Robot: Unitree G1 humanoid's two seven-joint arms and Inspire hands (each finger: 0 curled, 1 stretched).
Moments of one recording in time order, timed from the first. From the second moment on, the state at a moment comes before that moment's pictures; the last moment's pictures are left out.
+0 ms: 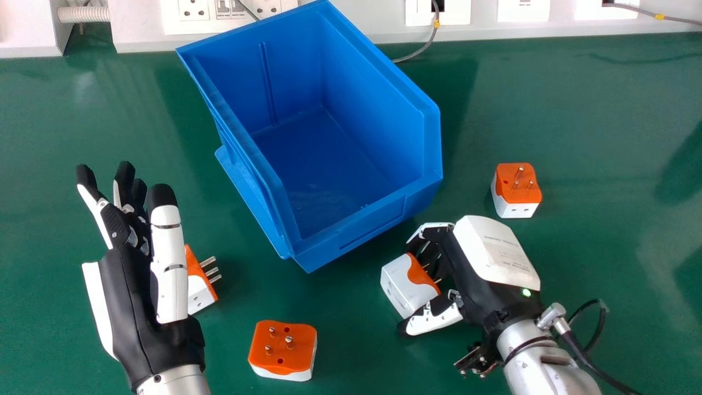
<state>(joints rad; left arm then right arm) 0.33 -0.05 -0.09 -0.10 -0.06 -0.50 0.36 -0.08 -0.24 0.41 0.24 -0.75 0.03 -0.18</state>
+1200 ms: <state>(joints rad) 0.32 -0.05 -0.09 -0.09 -0.05 -0.50 0.37 0.04 -0.20 0.24 -0.28 -0.68 -0.18 -0.27</state>
